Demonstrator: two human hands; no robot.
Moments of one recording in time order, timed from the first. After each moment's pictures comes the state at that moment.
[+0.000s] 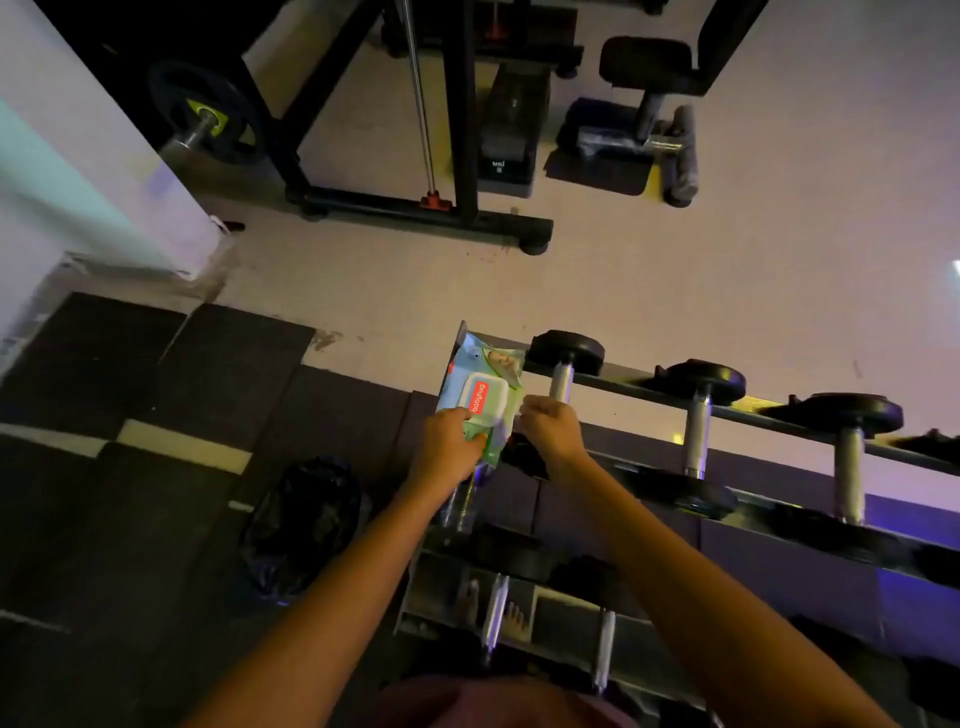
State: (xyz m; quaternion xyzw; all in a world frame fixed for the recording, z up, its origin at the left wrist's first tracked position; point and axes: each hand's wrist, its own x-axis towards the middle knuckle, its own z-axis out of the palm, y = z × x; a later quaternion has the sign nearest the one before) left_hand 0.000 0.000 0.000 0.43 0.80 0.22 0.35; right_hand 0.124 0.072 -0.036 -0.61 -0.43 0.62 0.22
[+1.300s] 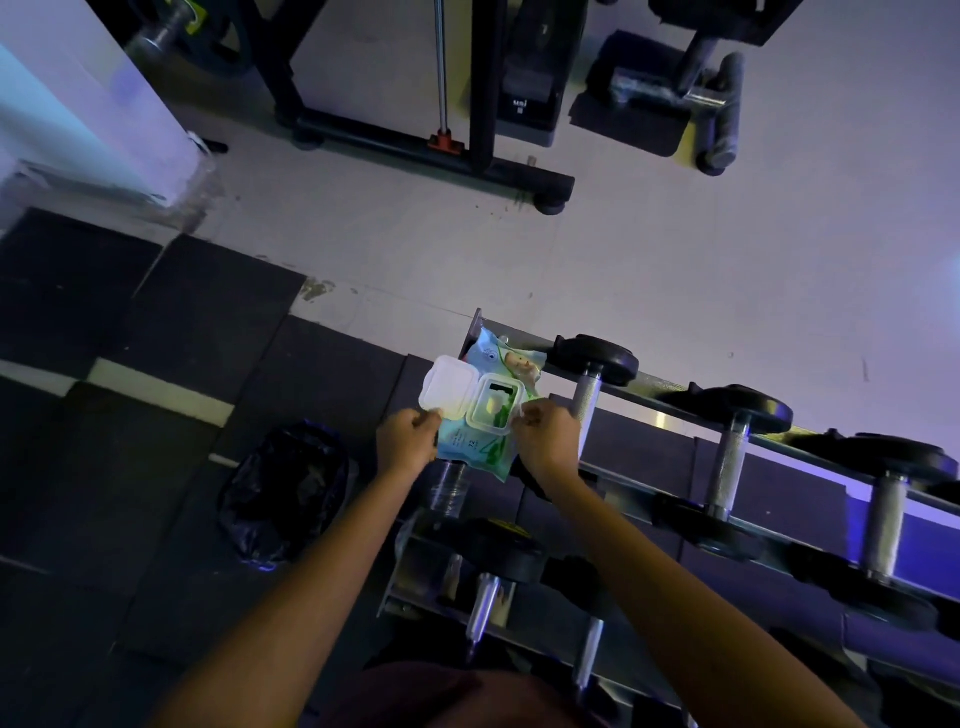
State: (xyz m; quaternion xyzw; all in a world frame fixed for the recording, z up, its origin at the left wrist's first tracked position) left_hand -0.069 0.023 -0.084 0.17 0.84 0.31 0.41; right_hand 0.090 0.096 -0.063 -0.66 -0.62 0.41 0.11
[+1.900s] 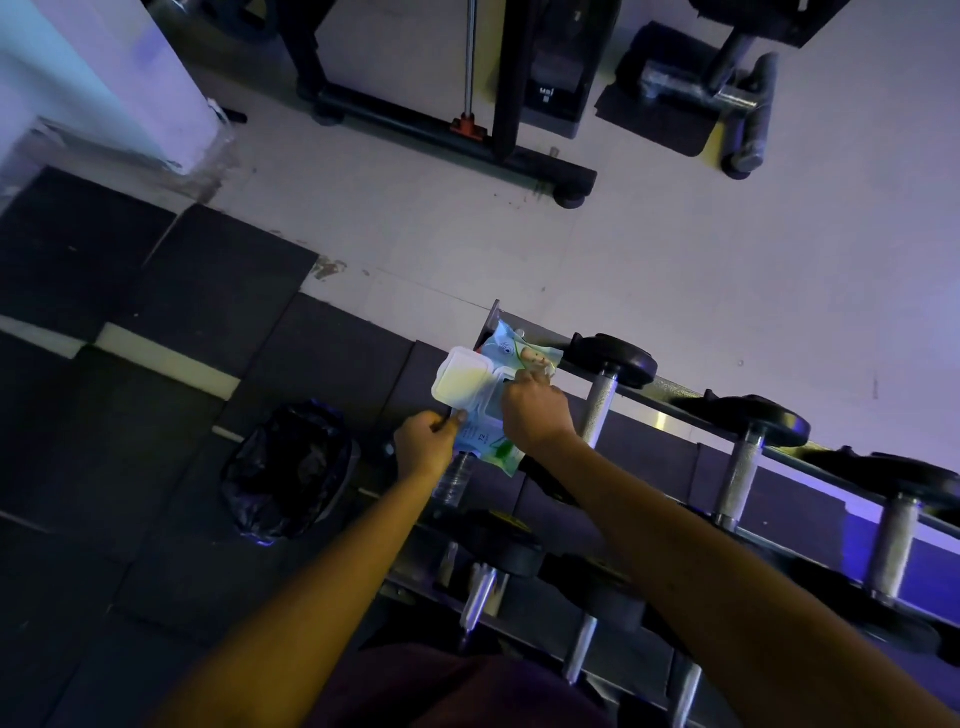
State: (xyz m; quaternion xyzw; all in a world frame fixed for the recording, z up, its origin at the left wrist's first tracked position) left_hand -0.055 0.009 -0.114 0.19 0.84 0.34 0.38; right_hand 0.059 0.120 -0.059 -0.41 -0.89 0.15 -0.16
